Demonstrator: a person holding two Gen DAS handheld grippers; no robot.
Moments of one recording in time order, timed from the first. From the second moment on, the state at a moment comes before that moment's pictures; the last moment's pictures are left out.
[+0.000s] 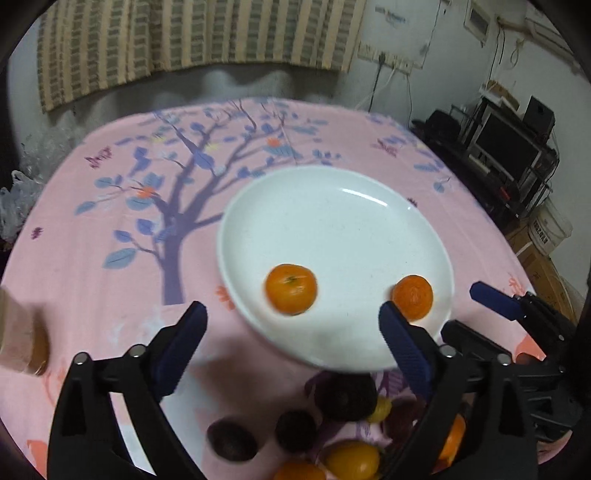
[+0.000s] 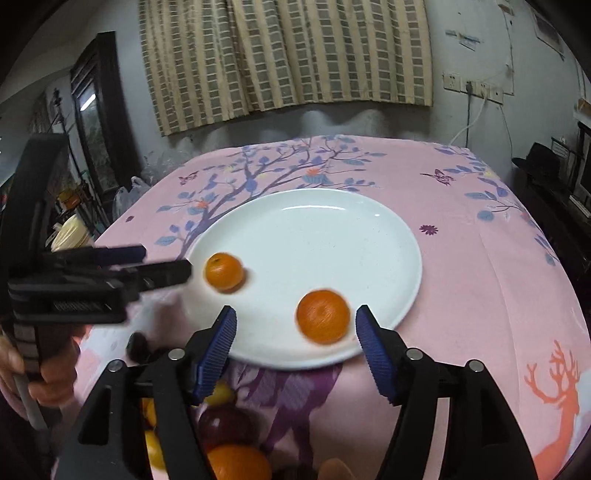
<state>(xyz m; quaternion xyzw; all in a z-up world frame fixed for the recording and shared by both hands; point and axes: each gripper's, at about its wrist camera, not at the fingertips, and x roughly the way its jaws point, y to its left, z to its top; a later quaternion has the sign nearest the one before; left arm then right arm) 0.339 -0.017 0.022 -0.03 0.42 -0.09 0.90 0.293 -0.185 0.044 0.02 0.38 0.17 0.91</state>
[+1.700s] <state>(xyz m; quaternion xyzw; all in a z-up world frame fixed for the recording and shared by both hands) 0.277 0.032 -0.049 -0.02 0.47 -0.14 0.87 0.228 -0.208 0.018 0.06 0.42 0.23 0.87</state>
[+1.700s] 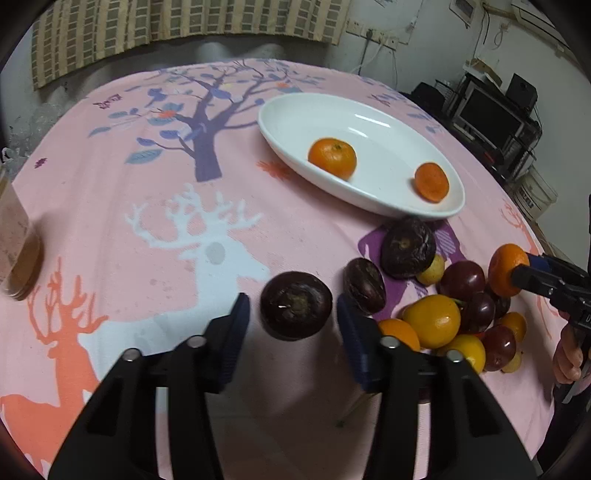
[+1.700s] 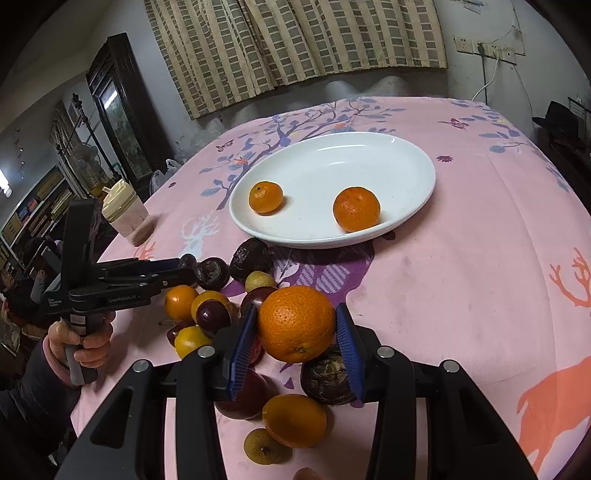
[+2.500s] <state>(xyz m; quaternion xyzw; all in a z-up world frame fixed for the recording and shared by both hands) 0.378 -0.046 0.011 -0.03 0.40 -0.14 0.91 0.341 -0.188 0.030 0.11 0.37 0.18 0.91</state>
